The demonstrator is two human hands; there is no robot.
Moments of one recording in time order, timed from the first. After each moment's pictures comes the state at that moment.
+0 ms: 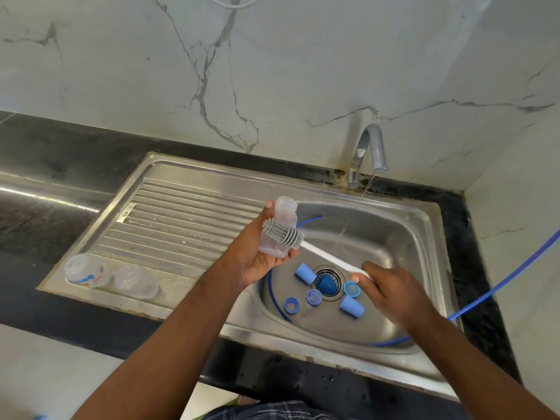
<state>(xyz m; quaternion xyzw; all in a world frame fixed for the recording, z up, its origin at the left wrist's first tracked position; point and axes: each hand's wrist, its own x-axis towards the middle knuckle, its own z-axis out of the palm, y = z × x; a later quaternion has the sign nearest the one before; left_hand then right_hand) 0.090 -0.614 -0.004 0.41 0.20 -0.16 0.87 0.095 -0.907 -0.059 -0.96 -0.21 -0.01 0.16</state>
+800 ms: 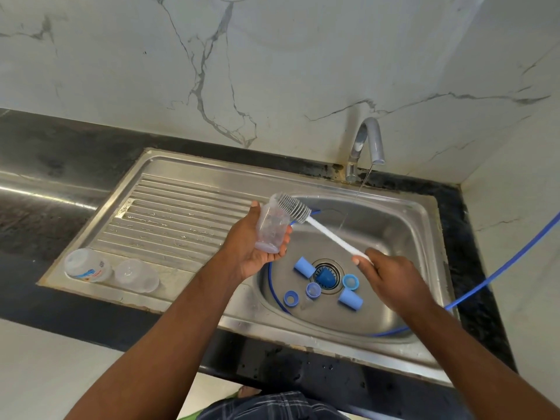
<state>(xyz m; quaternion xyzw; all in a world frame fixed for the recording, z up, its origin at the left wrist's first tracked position) 0.086 -0.609 -0.011 0.45 0.27 -0.14 0.84 0.090 -0.901 -0.051 -0.97 -0.16 0.01 0.16</state>
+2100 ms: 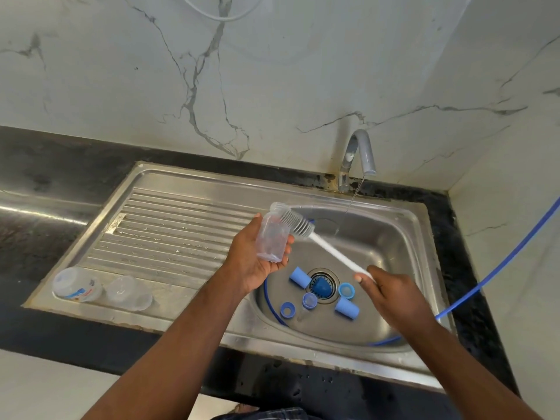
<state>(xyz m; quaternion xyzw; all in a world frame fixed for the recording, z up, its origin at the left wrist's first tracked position) 0.092 -0.615 -0.018 0.42 0.22 -0.15 0.86 0.075 -0.911 -0.061 -0.97 -0.13 0.00 0.19</state>
